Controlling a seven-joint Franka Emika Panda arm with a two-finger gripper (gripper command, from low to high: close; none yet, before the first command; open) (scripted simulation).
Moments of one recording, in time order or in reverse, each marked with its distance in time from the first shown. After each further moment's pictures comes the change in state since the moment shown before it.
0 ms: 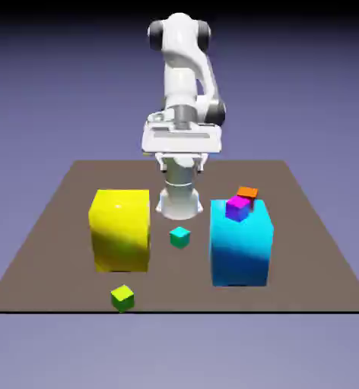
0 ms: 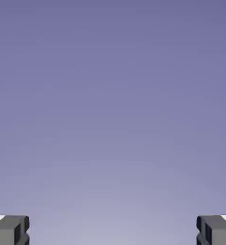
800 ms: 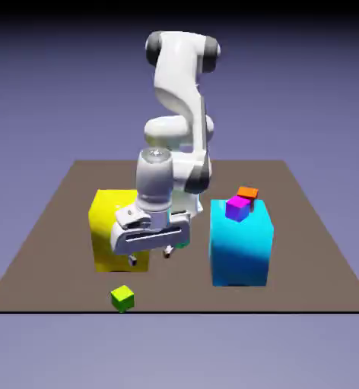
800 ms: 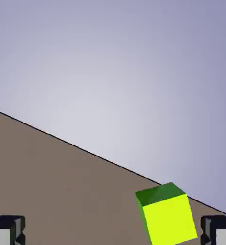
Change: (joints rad) arm 0.287 0.870 -0.432 0.625 0.020 -0.612 -0.557
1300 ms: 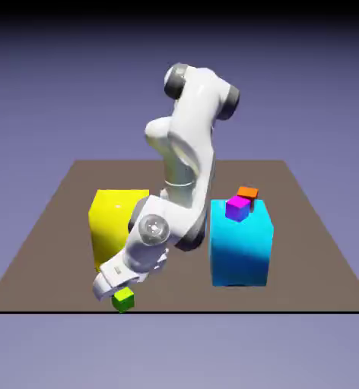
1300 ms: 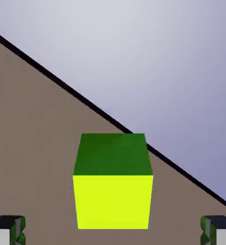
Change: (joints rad) arm 0.071 0.462 -0.140 0.231 0.043 -0.127 -0.246
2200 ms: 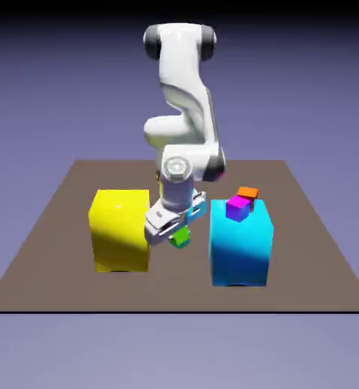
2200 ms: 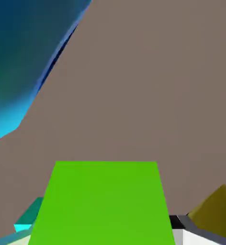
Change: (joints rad) arm -0.326 -0.850 0.549 -0.668 -0.087 -0.129 0.237
